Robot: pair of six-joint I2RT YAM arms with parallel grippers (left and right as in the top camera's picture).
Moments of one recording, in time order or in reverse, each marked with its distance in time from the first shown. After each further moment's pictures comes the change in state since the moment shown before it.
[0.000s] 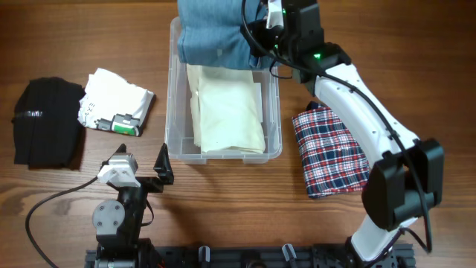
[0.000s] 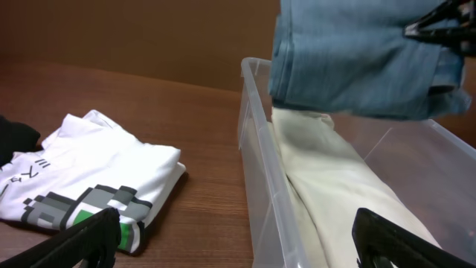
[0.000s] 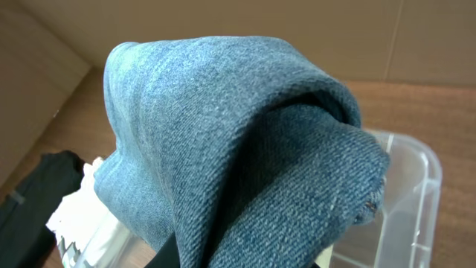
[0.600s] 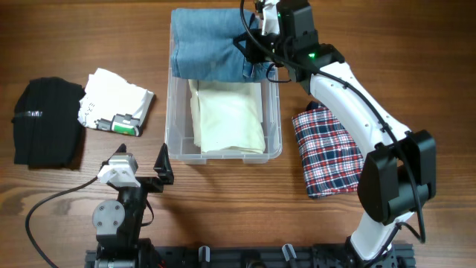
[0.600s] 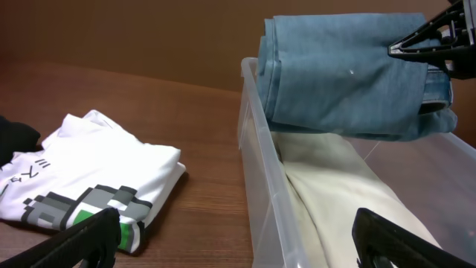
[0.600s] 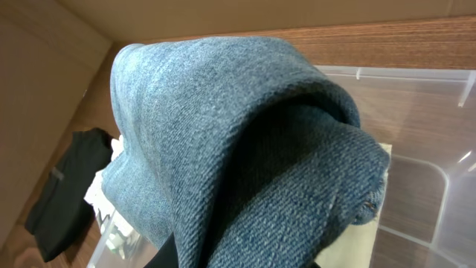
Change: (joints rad) left arm 0.000 0.000 0.000 0.000 0.000 0.000; right arm 0.001 0.039 0.002 -0.034 -0.120 0.070
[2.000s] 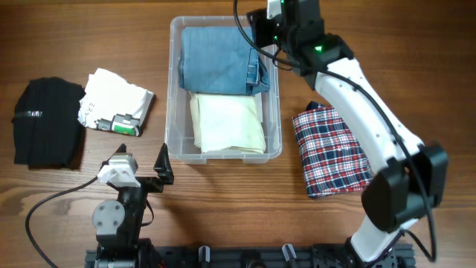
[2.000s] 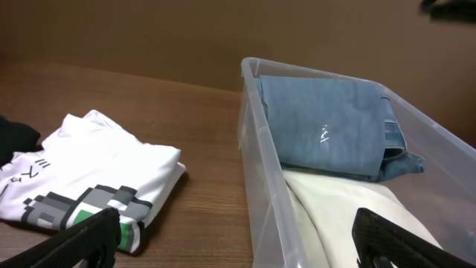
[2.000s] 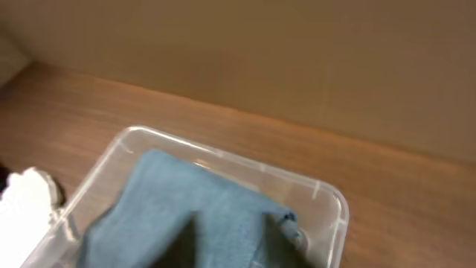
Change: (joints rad) left arm 0.000 0.000 0.000 0.000 0.000 0.000; right arm 0.027 -0.058 0.113 -0.064 0.319 -0.270
